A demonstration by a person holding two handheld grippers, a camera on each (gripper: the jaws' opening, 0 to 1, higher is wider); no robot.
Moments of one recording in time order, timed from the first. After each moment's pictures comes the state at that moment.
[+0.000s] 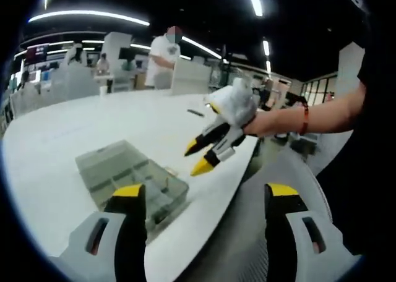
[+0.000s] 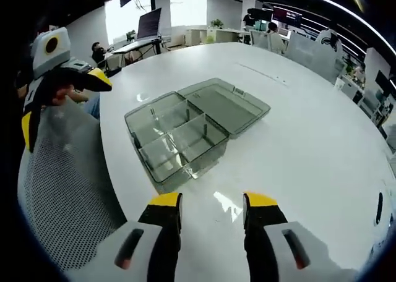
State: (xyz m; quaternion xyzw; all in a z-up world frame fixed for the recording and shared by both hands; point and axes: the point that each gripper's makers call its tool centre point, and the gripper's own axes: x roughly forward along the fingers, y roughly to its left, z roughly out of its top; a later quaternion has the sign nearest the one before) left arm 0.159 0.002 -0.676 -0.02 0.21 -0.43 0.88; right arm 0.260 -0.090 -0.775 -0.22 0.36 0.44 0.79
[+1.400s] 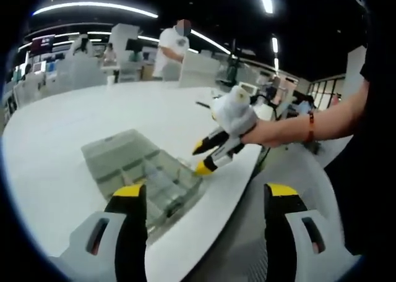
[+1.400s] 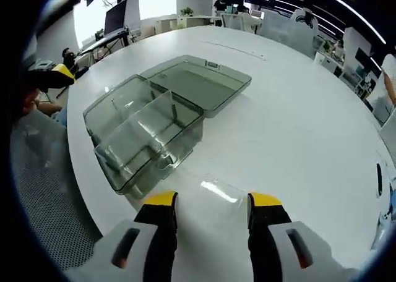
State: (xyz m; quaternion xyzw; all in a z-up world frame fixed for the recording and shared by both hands) left arm 0.174 0.020 -0.692 -0.03 0.24 -0.41 0.88; right arm 0.282 -0.095 -0.816 -0.21 0.41 0.34 0.82
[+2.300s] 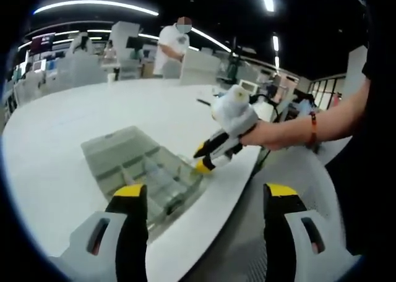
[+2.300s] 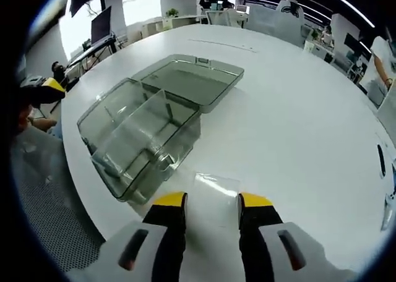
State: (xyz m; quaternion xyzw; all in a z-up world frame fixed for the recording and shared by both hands) left arm 0.174 0.022 -0.696 -0.02 0.24 -0.41 0.88; right arm 0.276 -0.091 -0.821 -0.18 0.43 0.31 0.83
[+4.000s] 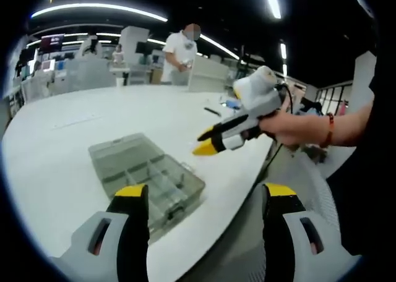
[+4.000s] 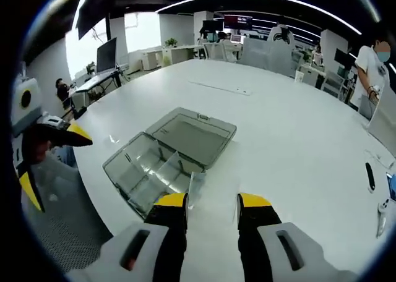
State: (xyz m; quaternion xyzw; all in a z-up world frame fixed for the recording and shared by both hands) left arm 0.176 0.025 -0.683 -0.04 0.22 -0.38 0.90; right arm 0.284 -0.071 -0.737 -0.14 0.33 0.33 0.87
